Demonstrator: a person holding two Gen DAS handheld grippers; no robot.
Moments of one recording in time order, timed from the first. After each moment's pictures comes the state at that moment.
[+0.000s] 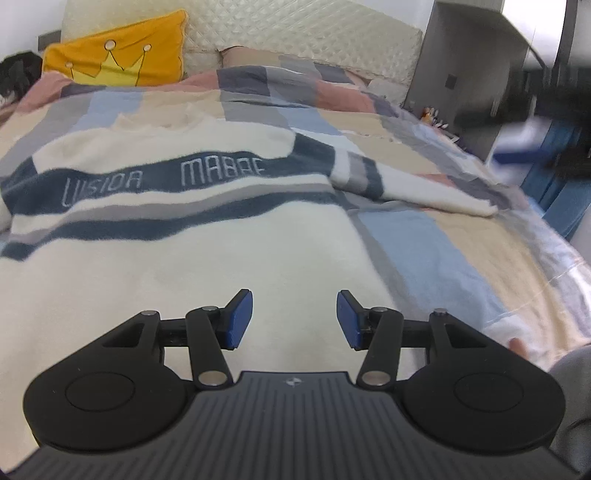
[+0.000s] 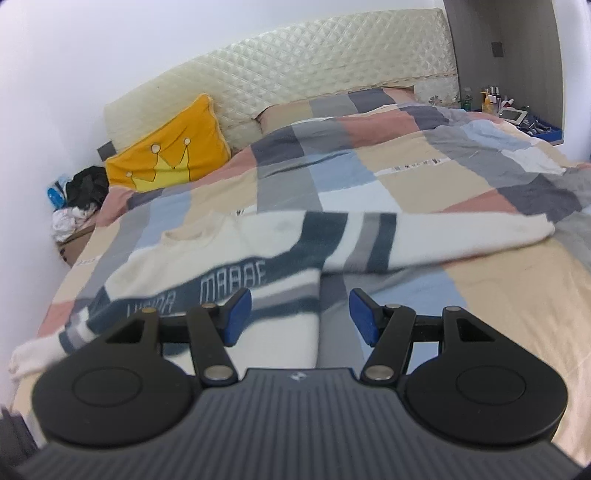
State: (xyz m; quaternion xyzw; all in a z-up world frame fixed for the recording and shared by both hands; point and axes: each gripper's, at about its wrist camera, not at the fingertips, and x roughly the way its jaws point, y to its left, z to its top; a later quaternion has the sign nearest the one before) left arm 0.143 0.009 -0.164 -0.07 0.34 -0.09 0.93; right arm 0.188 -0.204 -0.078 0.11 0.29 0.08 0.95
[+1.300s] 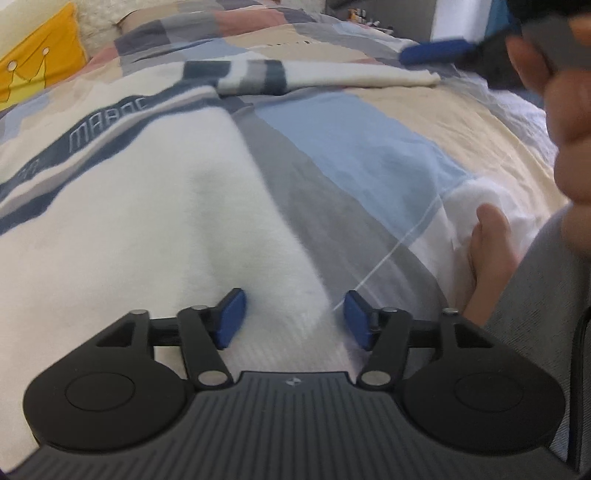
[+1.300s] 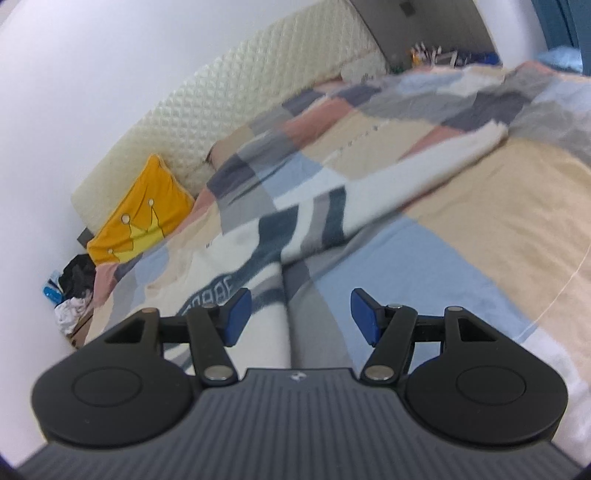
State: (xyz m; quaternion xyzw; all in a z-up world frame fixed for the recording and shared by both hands) left arm 0.136 -0.102 -0.230 0.09 0.42 -0.17 0.89; right arm 0.164 -0.259 -0.153 0.28 0.24 0.02 0.93
